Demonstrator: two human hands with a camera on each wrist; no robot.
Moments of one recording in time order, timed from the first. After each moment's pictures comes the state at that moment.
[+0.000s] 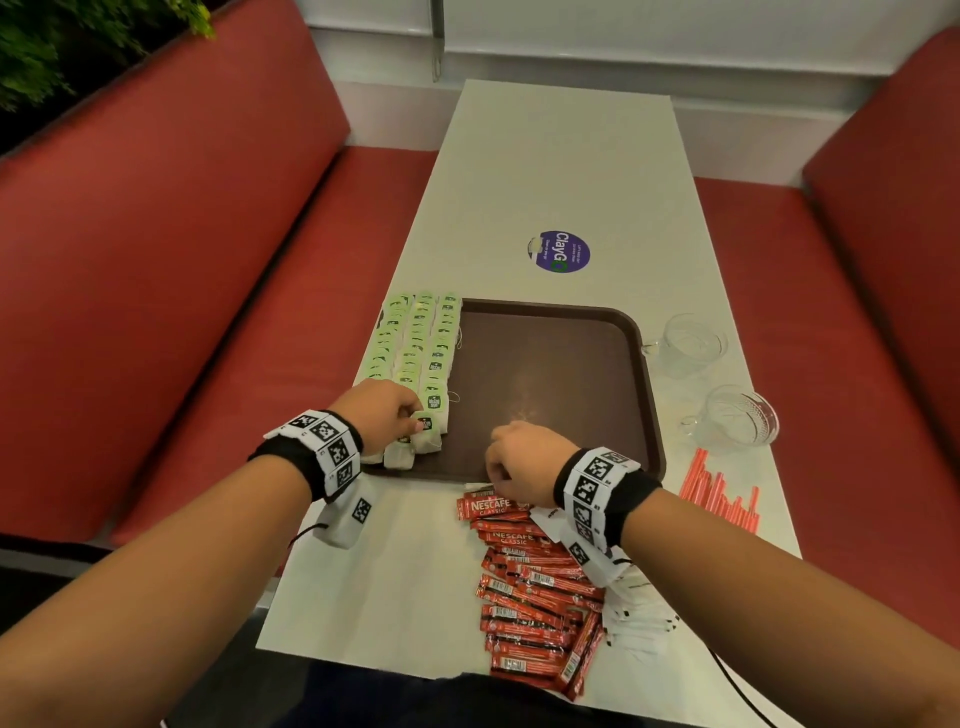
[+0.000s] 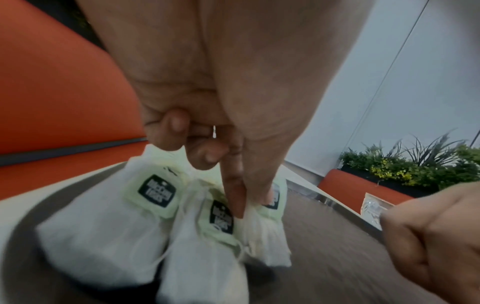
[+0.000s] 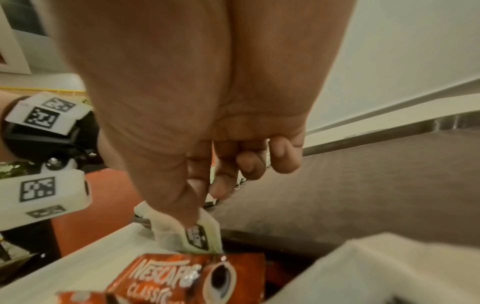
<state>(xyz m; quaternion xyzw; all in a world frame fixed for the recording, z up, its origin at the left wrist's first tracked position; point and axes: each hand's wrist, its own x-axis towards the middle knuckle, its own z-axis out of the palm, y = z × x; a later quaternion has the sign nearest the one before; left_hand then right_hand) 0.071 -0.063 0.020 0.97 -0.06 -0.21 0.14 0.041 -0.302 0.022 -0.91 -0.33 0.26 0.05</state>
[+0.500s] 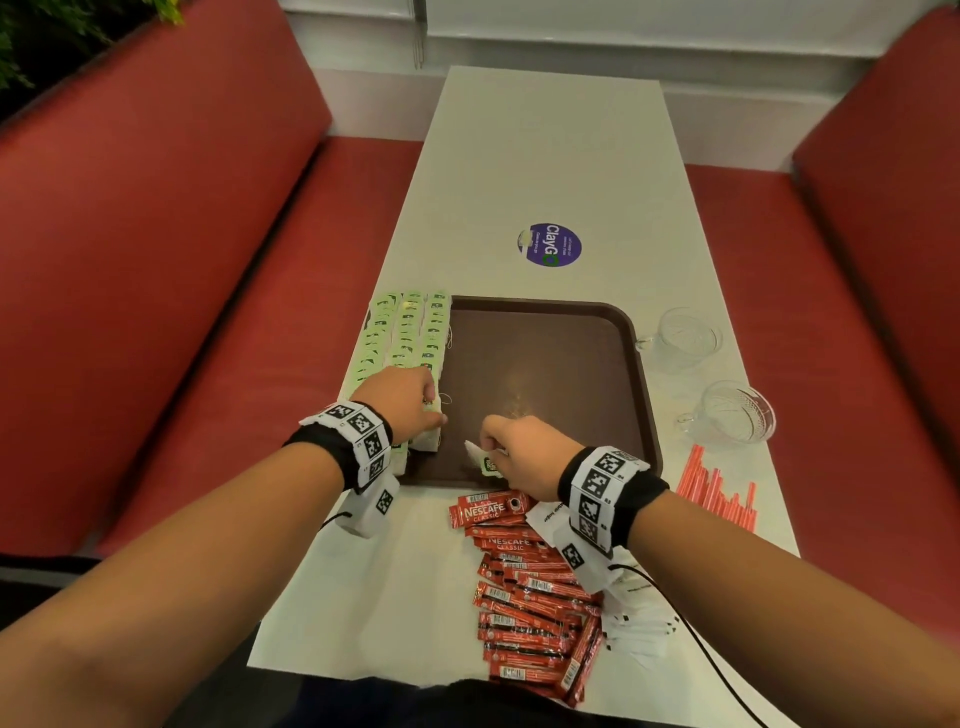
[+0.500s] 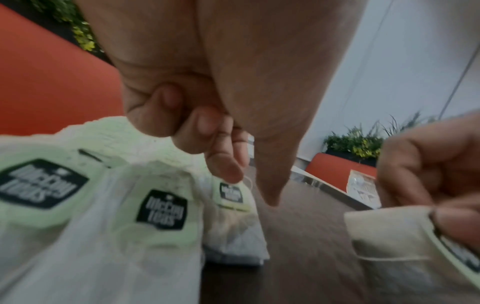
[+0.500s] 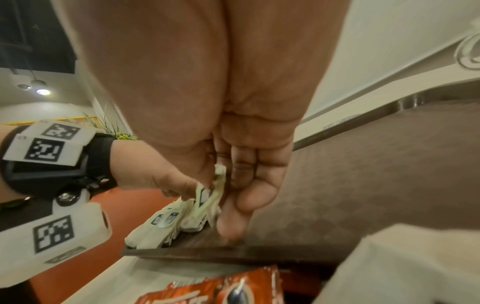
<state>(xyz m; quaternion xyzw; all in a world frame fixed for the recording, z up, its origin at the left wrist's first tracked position) 0.098 -0.097 0.011 0.98 -0.05 -0.17 0.11 0.047 -0.309 0.019 -0.92 -0.22 0.25 0.20</state>
